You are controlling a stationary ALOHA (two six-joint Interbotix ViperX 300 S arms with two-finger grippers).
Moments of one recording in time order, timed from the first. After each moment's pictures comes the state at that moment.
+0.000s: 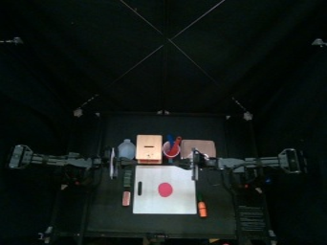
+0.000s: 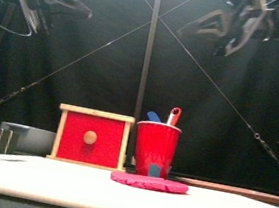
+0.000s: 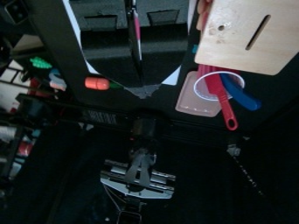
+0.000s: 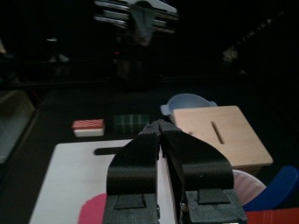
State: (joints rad) left arm -0.01 -0.72 1.16 -0.20 -0.48 -0.01; right arm -0.11 -0.39 0.80 -0.03 -0.30 0.01
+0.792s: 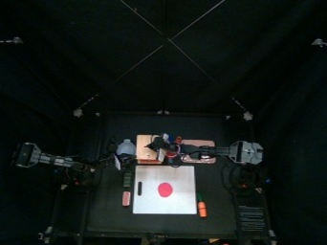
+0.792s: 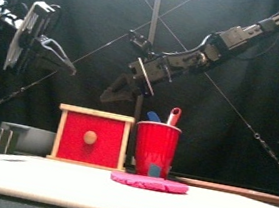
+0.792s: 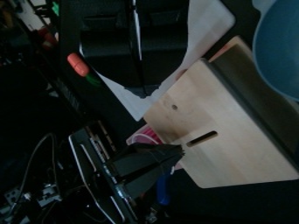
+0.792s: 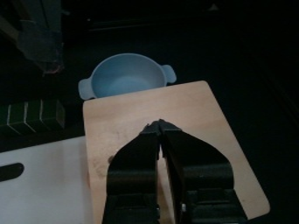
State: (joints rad) left arm -0.06 -0.55 1.22 -0.87 -0.55 -0.05; right arm -0.28 0.21 0.34 -0.09 -0.15 0.01
